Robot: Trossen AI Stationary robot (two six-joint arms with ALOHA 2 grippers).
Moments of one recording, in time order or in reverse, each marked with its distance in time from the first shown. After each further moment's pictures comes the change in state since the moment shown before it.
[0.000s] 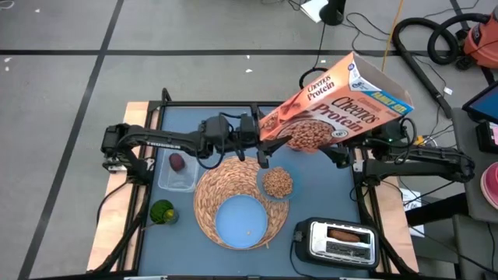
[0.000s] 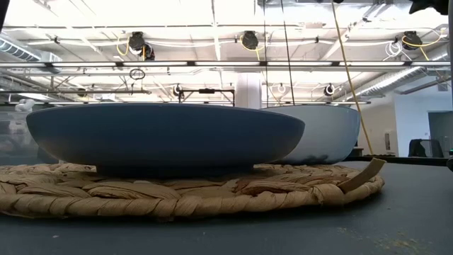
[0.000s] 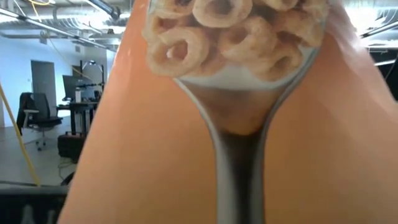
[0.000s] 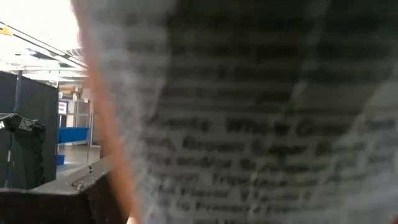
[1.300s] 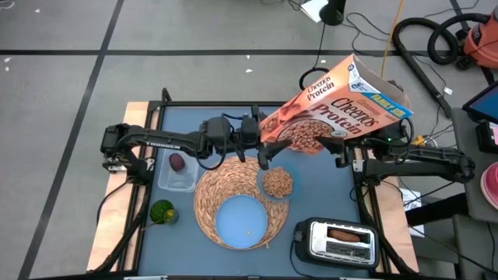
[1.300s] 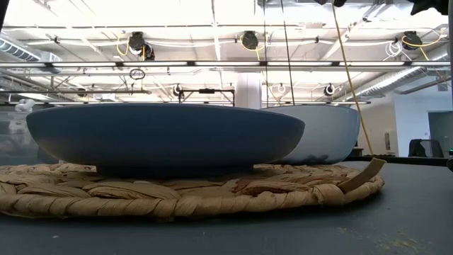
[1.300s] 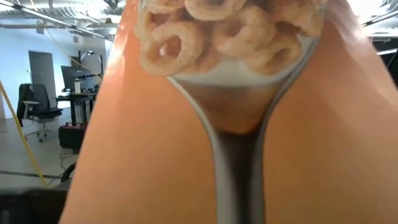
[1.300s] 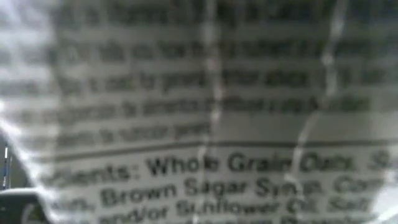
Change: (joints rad) left arm -0.001 0.000 0.000 -0.046 -0.007 0.001; right arm 0.000 -0.001 0.000 -0.047 0.003 0.005
